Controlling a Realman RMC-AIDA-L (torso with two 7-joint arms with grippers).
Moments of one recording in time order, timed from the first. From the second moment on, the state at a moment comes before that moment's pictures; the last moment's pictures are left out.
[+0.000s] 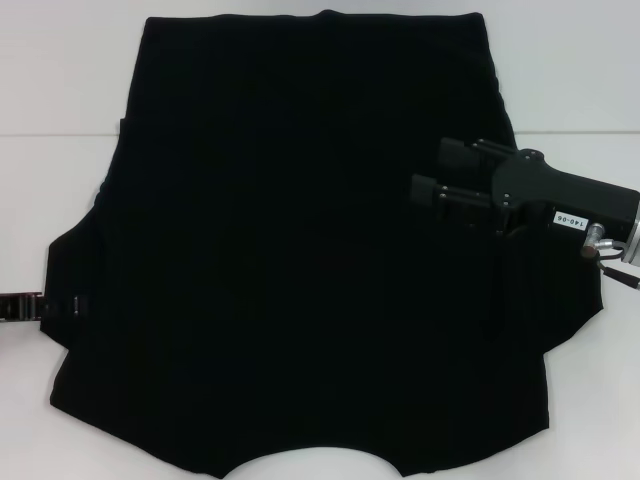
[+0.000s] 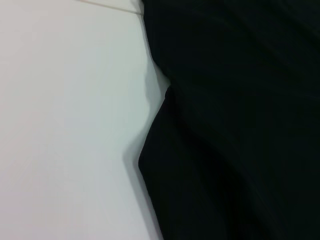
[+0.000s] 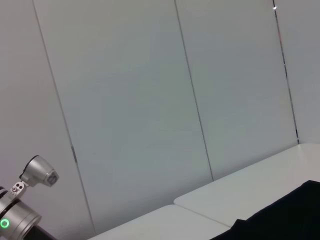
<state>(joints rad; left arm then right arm) -0.52 -2.08 0.42 0.92 2.59 1.28 -2.15 0.64 2.08 -0.60 -0.53 -1.81 -1.48 1.30</state>
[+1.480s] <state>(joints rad) -0.54 -2.08 0.45 0.90 2.61 1.29 -2.15 0.64 2.08 -0.60 -0.53 -1.81 -1.48 1.30</state>
